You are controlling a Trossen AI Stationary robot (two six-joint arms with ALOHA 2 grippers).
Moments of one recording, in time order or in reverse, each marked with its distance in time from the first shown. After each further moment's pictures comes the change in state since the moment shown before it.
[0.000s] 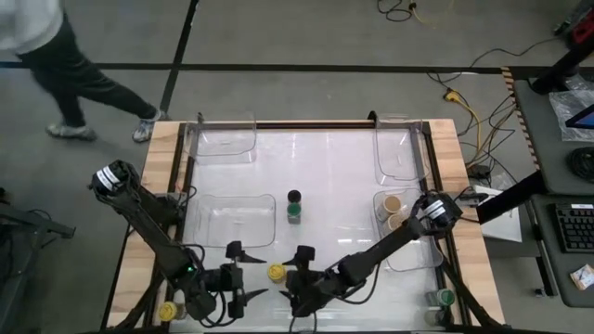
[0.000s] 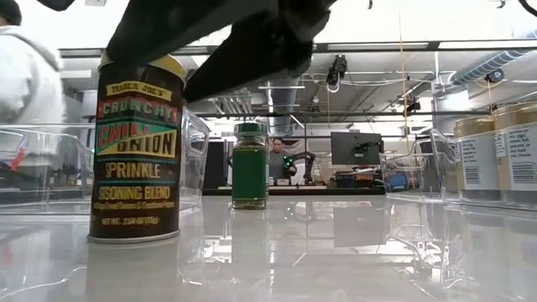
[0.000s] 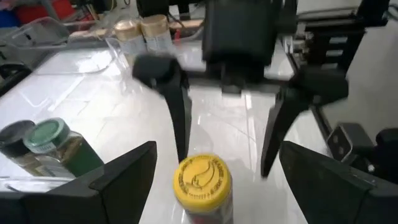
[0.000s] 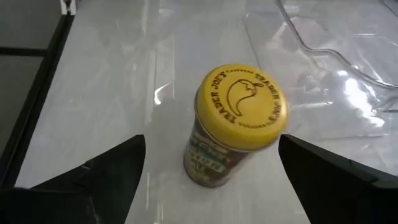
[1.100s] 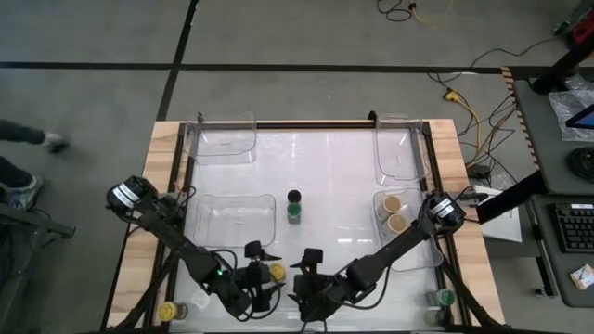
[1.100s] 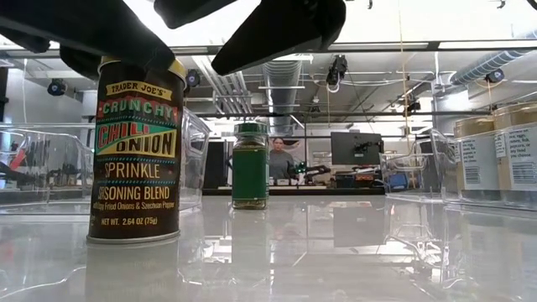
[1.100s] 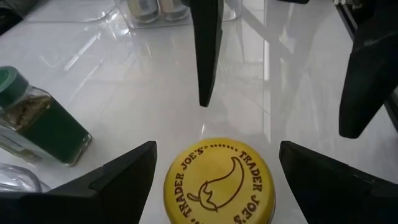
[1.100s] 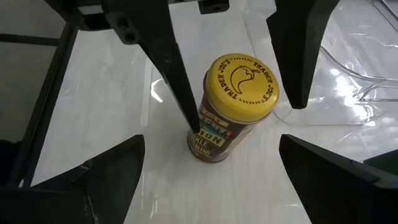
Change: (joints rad) left arm 0.131 0.223 0.061 0.021 0.098 -0.087; right arm 0.048 -0.051 0.000 -0.110 0.030 0.026
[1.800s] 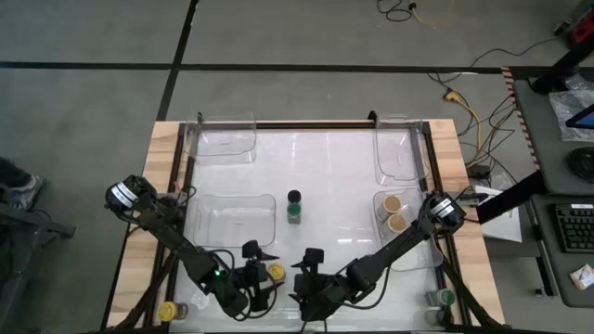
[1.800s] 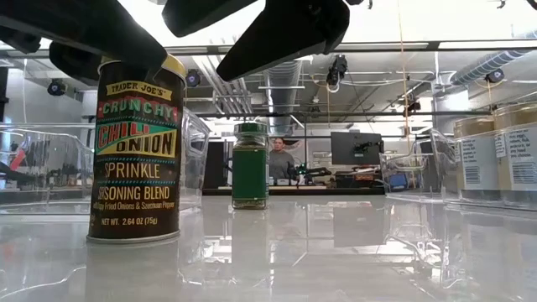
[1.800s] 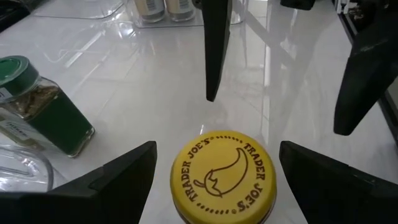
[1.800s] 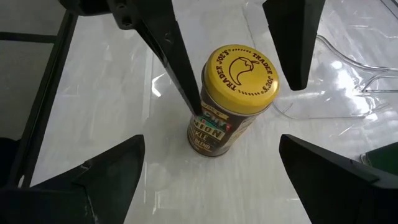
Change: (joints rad) left arm -0.010 -0.016 -0.022 0.005 -0.027 -0.058; right arm 0.002 0.000 0.000 -0.021 -0.009 0.026
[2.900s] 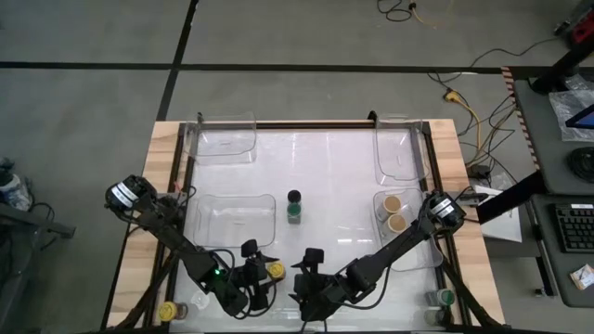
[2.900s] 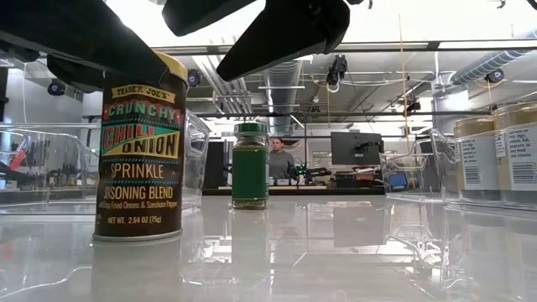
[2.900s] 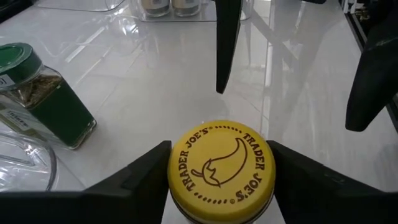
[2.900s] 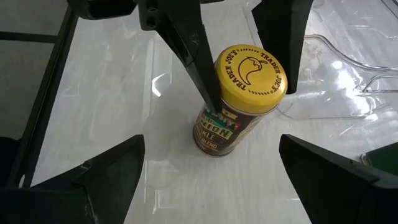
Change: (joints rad) left arm 0.003 0.000 -0.017 0.004 -0.001 -0.034; right arm 0.000 0.000 0.000 0.000 -0.001 0.000
